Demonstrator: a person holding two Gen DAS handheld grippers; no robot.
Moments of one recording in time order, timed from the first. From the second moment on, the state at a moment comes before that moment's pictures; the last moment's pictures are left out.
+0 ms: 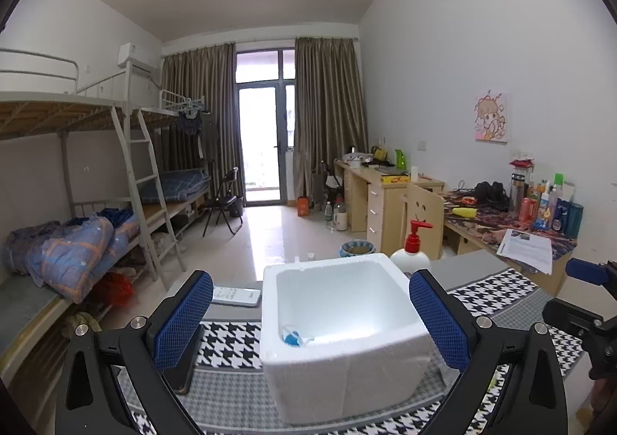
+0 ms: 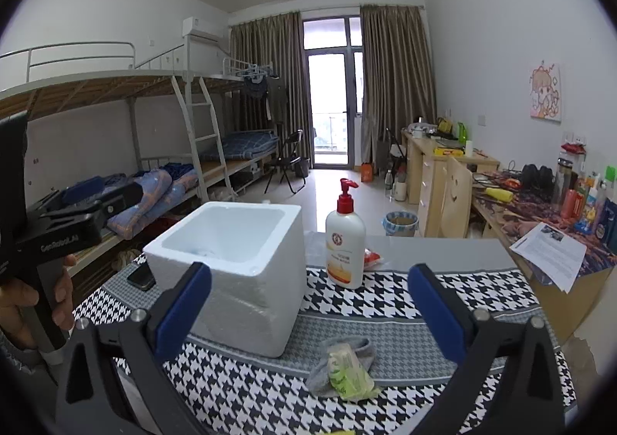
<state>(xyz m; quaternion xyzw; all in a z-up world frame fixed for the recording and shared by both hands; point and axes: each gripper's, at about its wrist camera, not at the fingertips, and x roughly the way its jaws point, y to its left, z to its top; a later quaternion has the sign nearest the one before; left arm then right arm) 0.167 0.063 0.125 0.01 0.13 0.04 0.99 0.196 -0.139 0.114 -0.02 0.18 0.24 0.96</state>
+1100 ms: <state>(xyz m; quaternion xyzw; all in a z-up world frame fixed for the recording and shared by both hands) 0.041 0.015 0.107 0.01 0.09 0.01 1.00 0.066 -0.180 0.103 -0.02 0.12 0.22 0.97</state>
